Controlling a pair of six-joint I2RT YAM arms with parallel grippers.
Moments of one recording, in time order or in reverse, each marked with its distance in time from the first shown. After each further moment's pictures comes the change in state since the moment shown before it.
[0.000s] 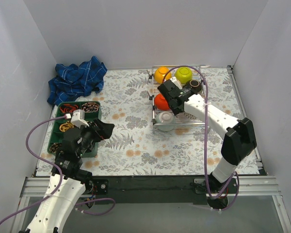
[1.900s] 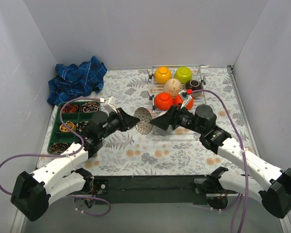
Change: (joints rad) left arm -0.324 0.579 0.082 0.573 0.137 -0.242; right arm 0.003 -0.722 -0.766 1.146 -1.154 0.681
